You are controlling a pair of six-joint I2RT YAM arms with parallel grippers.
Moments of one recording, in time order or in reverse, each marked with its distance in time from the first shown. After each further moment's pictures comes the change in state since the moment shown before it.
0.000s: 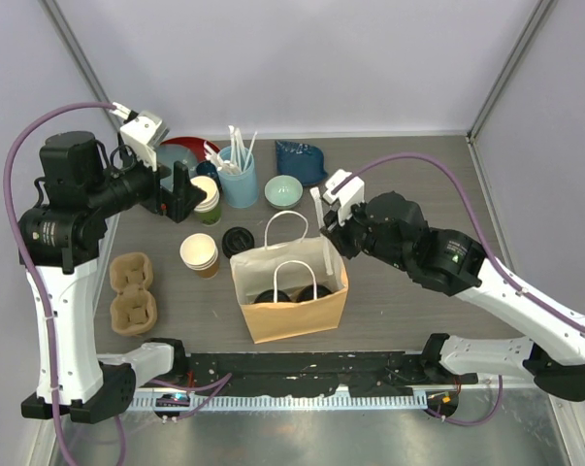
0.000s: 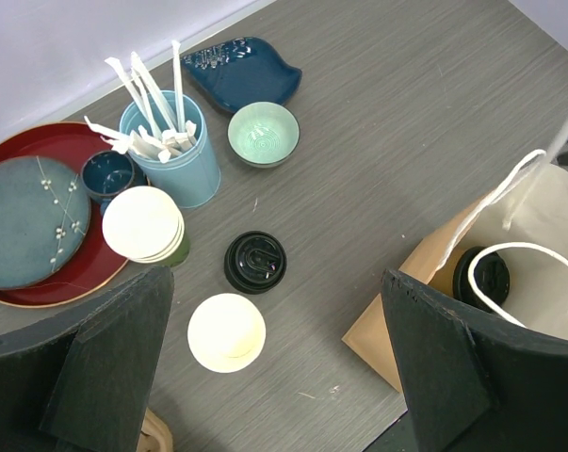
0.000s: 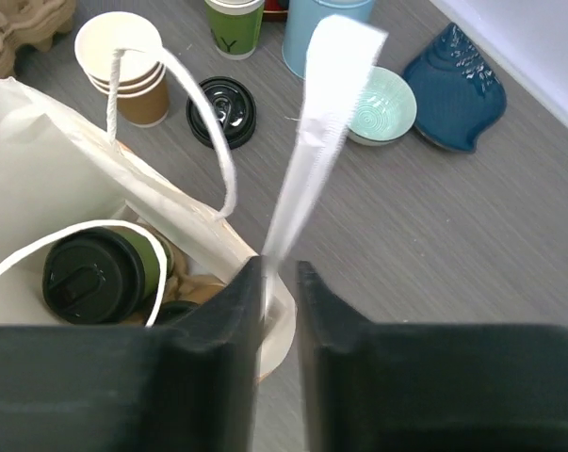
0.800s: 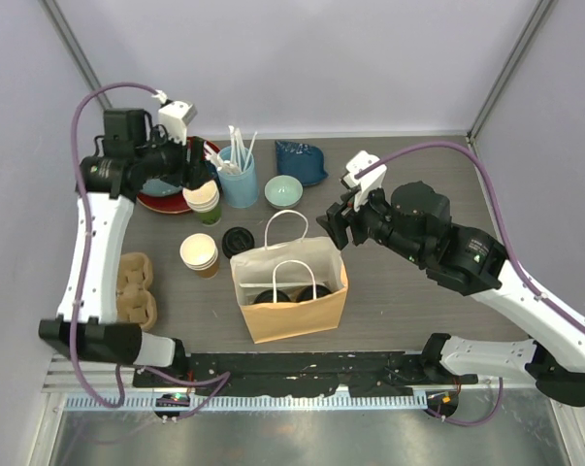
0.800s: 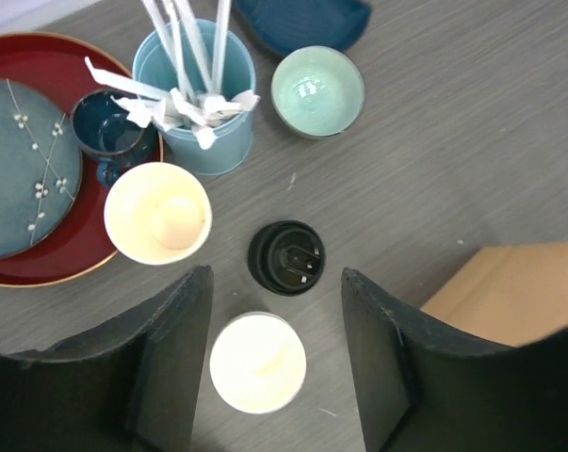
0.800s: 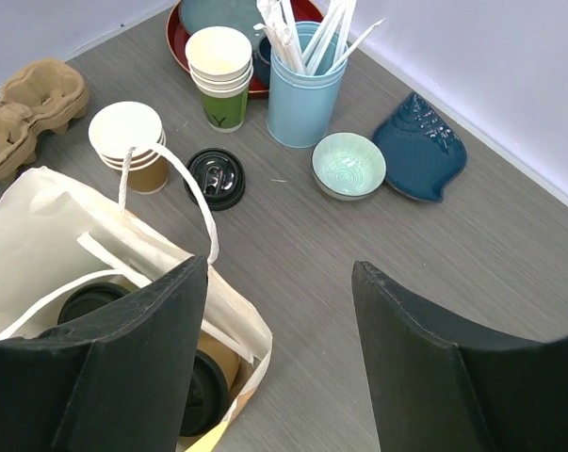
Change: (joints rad) left arm -0.003 0.193 -0.130 0.153 -0.091 -0.018; right arm -0.050 -0.032 0.065 0.066 -0.011 0.000
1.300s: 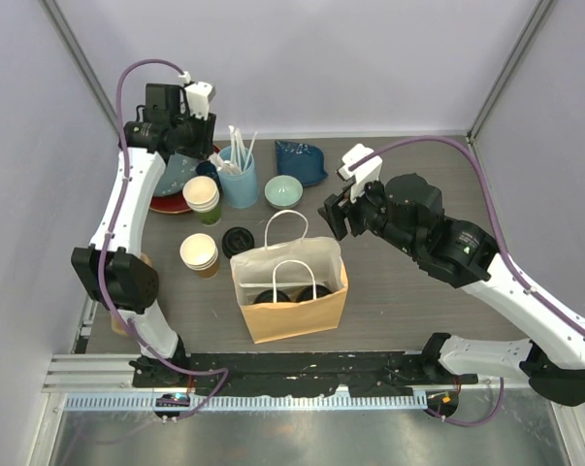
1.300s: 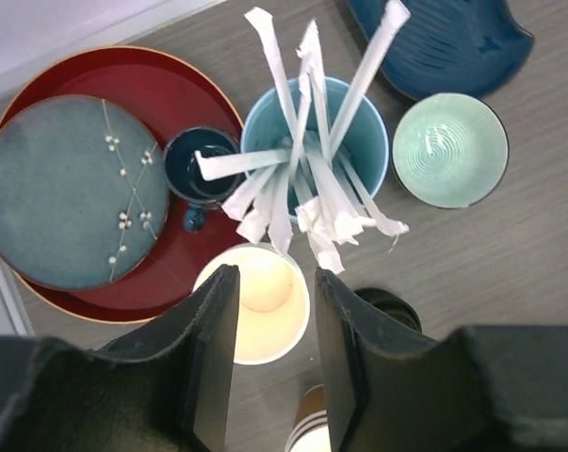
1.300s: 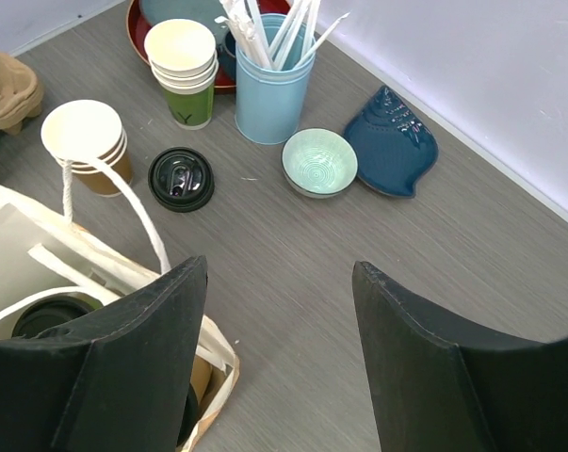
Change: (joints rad) left arm -0.059 0.401 0.195 0.134 -0.272 -0.005; right arm -0.057 0.036 0.000 0.023 0.007 -0.046
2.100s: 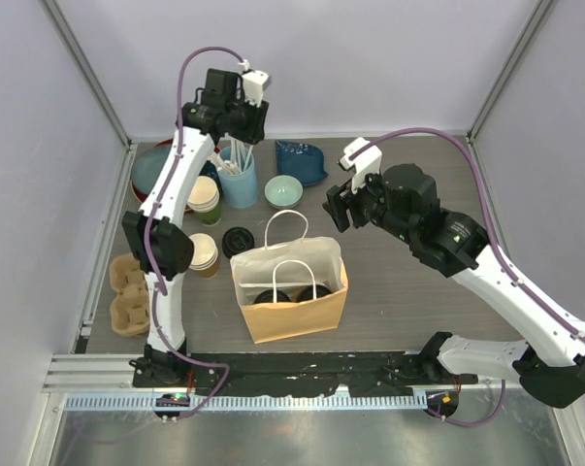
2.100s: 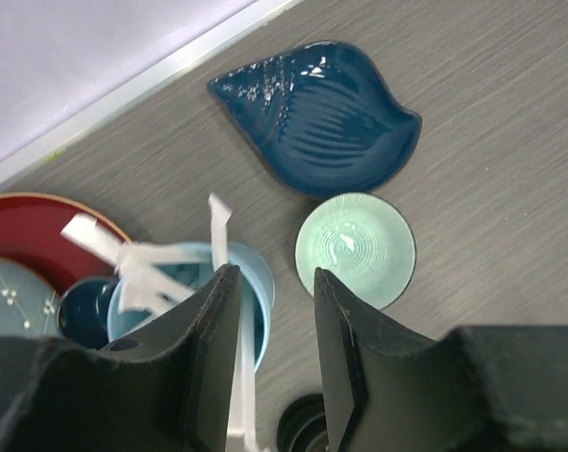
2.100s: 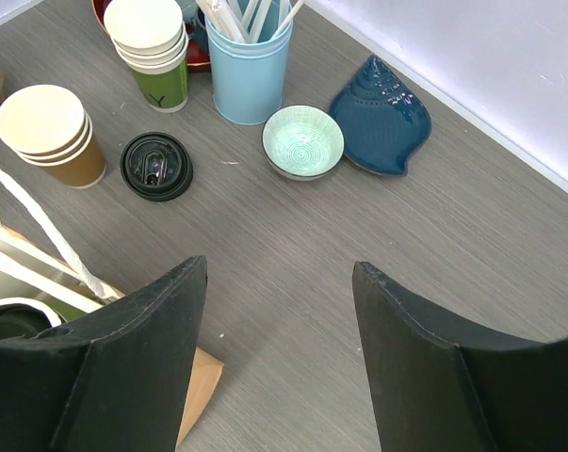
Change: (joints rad) left arm -0.154 0.352 0.397 -0.003 0.042 -0.040; right arm -0.127 0.034 -0.034 0.018 -0.089 0.000
